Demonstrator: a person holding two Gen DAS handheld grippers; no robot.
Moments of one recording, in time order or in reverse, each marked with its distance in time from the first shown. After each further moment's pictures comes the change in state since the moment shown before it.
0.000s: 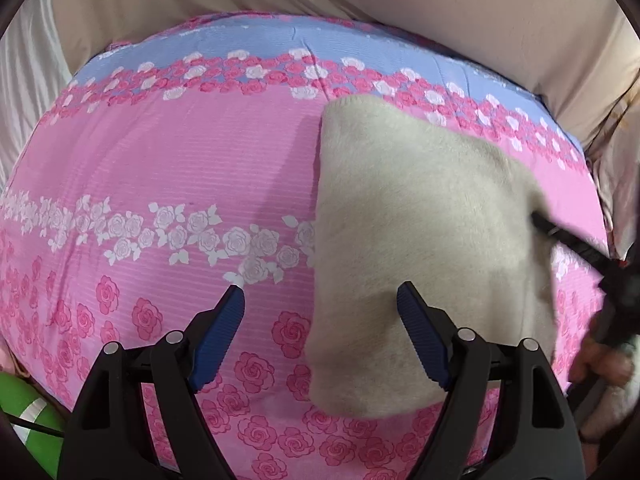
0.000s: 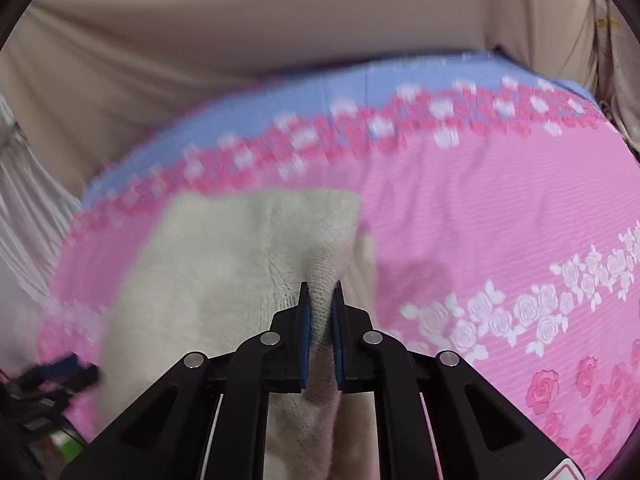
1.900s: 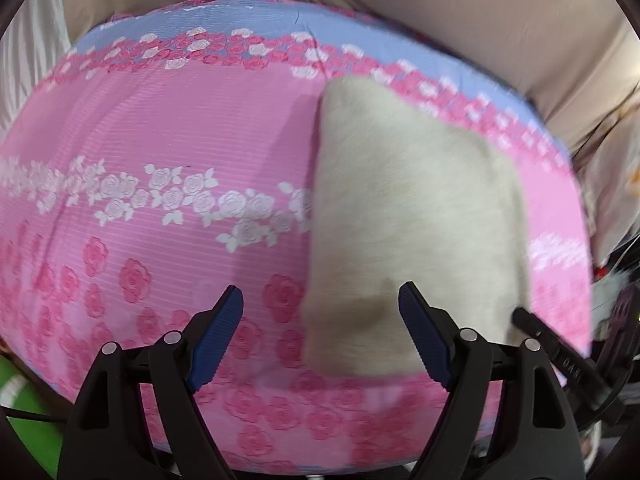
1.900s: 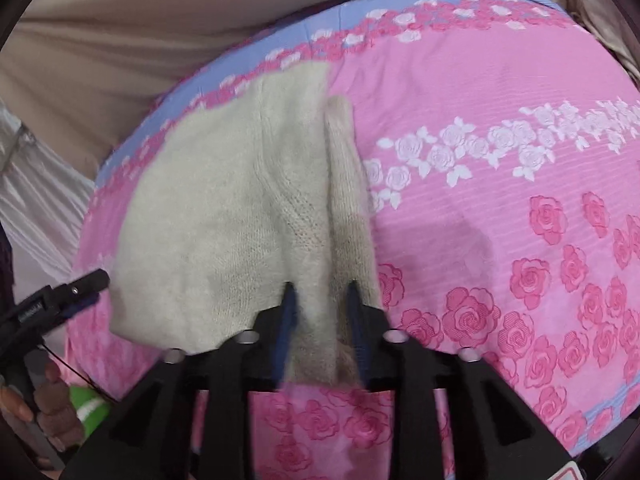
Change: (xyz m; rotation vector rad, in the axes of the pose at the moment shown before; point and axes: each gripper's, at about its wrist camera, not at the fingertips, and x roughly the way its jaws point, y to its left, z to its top) left arm -0.015 0.014 -0.018 -0.088 0.013 -0.106; right arm -0.074 -0.009 -0.088 0.143 -0.013 0.083
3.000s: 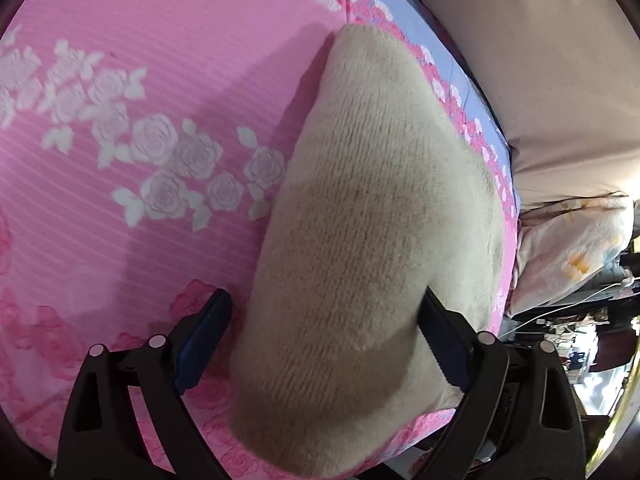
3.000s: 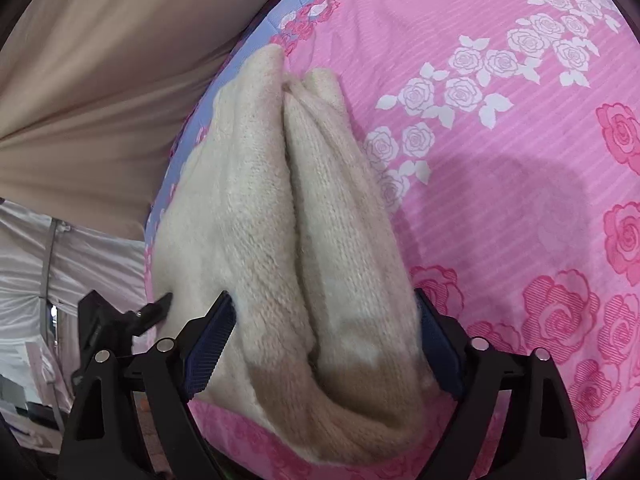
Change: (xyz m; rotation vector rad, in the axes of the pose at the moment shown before) left arm 0.094 0.030 0.011 -0.317 0.204 -0.352; right arm 0.069 -0.031 0.010 0.312 0.117 0.317
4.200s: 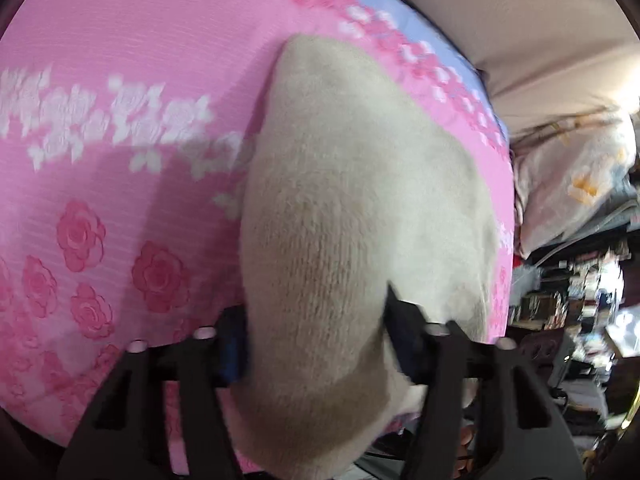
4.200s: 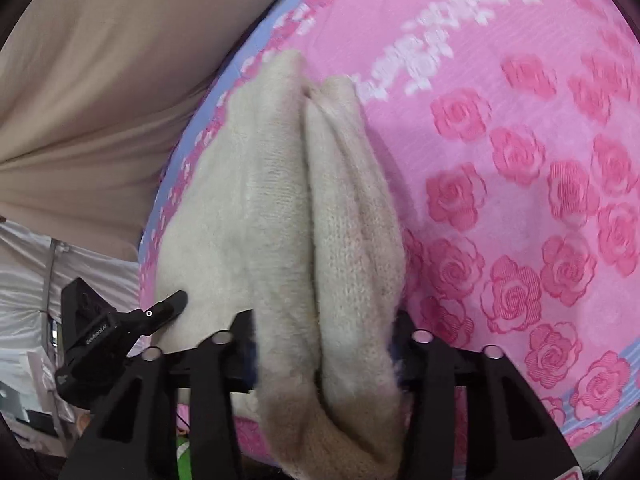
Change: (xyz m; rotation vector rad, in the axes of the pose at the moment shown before) left arm 0.018 -0.090 -0.057 0.237 0.051 0.046; right arm -0.085 -0.042 -0.021 0.000 -0.134 -0.062
